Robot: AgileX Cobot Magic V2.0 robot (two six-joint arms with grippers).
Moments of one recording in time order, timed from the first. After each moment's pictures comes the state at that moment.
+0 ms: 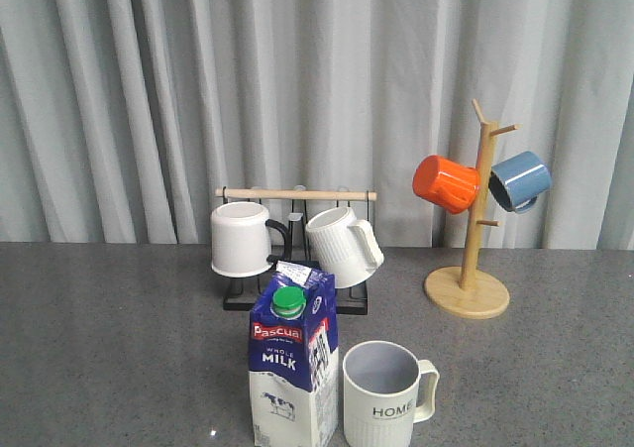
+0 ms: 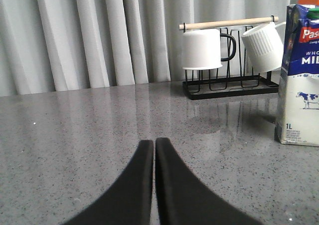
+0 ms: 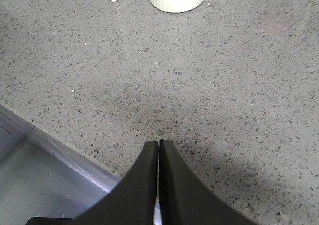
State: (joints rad) left arm -0.08 -0.01 0.02 -0.12 0.05 0.17; right arm 0.30 0.58 -0.35 0.38 0.55 -0.36
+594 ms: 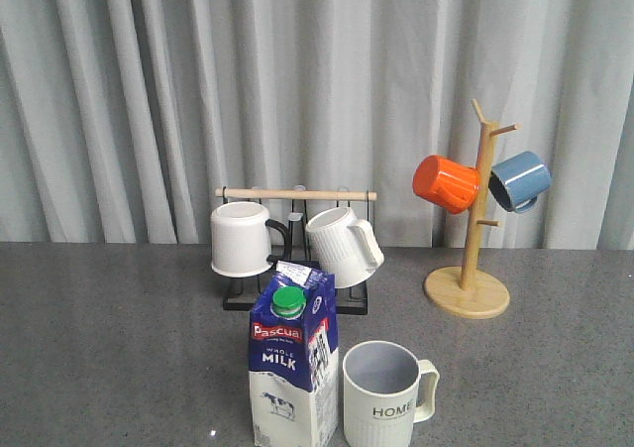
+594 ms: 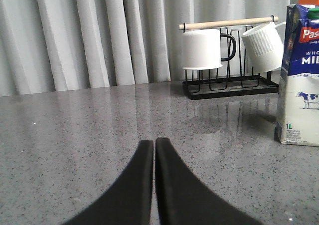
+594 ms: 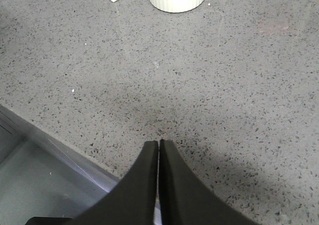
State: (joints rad) left arm -0.08 -0.01 0.02 -0.12 0.05 0.17; right arm 0.30 0.58 -0.35 0.38 0.55 -0.36
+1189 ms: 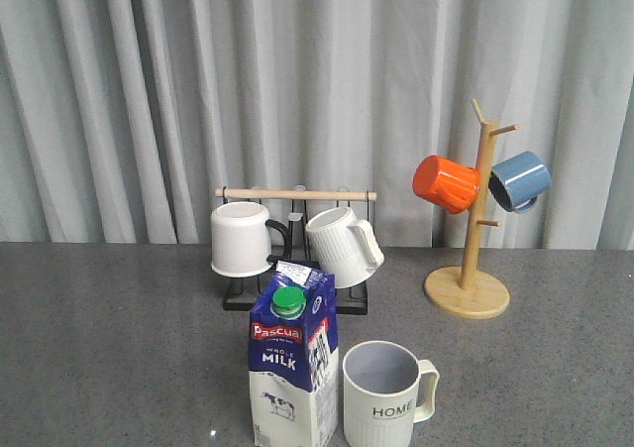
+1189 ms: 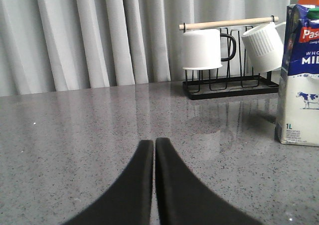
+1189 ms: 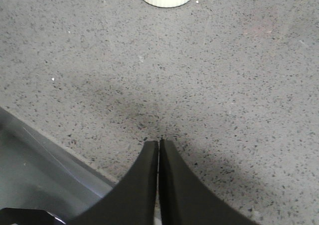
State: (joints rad) left arm -0.08 -0.01 0.02 -0.12 0.05 0.17; right arm 0.30 0.58 -0.35 0.28 0.55 -0.36
